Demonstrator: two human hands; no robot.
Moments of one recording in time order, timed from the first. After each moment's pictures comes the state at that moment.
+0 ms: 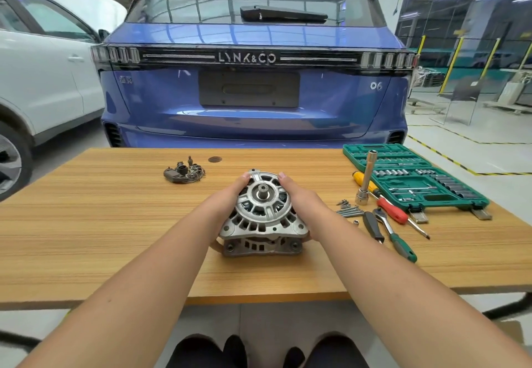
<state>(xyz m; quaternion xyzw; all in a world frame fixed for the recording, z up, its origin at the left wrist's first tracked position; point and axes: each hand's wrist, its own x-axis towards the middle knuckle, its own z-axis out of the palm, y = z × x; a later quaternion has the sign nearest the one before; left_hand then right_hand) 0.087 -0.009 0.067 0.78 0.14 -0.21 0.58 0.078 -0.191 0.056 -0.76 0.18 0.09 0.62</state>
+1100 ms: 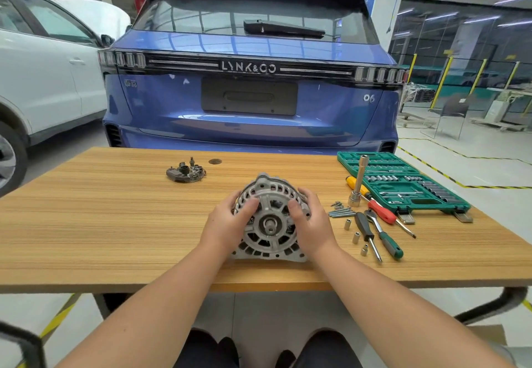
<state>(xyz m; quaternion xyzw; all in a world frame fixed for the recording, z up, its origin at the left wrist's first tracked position) 0.039 -0.010 0.021 0.83 -0.07 0.07 0.55 0.026 -0.201 0.012 -0.83 -0.03 -0.20 0.52</state>
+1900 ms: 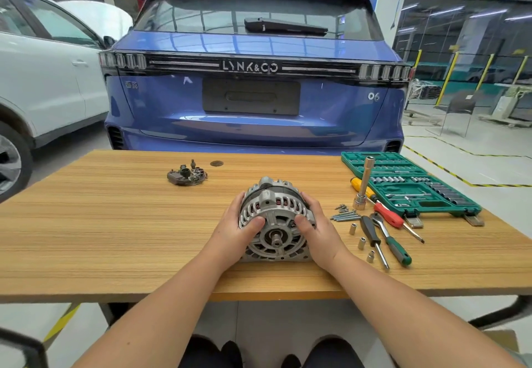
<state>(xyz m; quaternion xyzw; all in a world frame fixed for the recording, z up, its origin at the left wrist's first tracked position) 0.048 -0.011 0.009 0.81 -0.14 0.03 0.57 0.029 -0.222 0.006 -0.84 -0.06 -0.09 0.53</state>
